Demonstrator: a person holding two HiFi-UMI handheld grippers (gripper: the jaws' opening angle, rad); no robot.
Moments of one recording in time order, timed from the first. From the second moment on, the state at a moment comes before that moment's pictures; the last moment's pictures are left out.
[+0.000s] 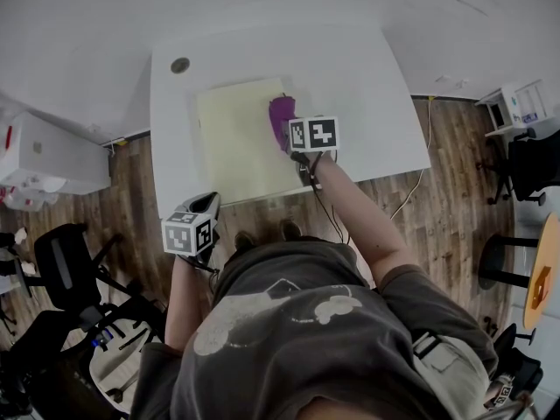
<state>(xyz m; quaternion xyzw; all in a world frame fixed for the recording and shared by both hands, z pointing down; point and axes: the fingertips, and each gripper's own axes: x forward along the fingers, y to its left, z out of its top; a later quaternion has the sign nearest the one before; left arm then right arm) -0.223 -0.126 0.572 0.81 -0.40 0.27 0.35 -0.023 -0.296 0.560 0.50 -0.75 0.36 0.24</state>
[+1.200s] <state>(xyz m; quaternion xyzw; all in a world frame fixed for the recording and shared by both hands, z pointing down) -0.225 -0.123 0.572 0.84 -0.37 0.27 0.30 -0.126 -0.239 0.534 0.43 -0.79 0.36 0.23</state>
